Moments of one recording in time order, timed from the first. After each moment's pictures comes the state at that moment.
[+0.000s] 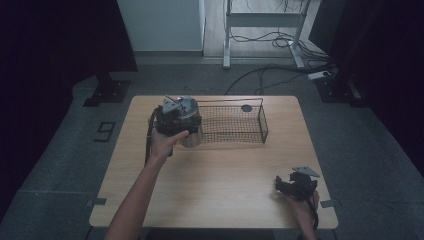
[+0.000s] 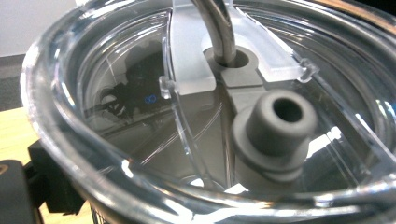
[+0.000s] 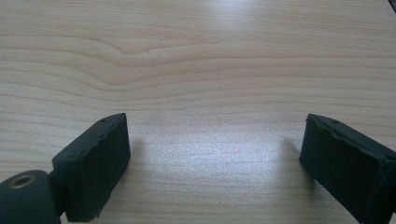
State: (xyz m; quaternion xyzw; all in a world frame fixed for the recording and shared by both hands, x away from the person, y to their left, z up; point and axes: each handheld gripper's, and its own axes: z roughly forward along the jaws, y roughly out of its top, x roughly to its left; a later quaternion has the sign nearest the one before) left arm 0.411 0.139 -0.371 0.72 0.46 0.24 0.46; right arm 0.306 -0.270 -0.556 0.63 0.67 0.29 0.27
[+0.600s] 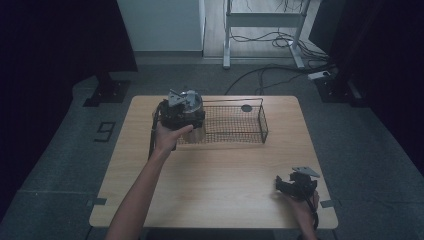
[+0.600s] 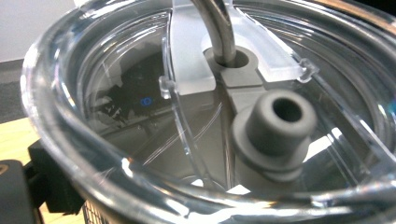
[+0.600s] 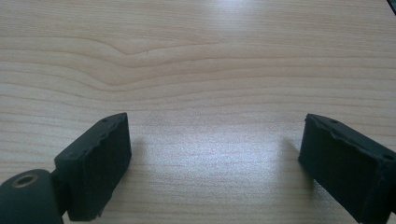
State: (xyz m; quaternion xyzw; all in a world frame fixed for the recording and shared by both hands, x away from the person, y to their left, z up) left arm 0.425 0.126 -0.362 0.73 0.45 0.24 0.45; right arm 0.306 -0.271 -0.556 0.63 0.66 0.29 0.27
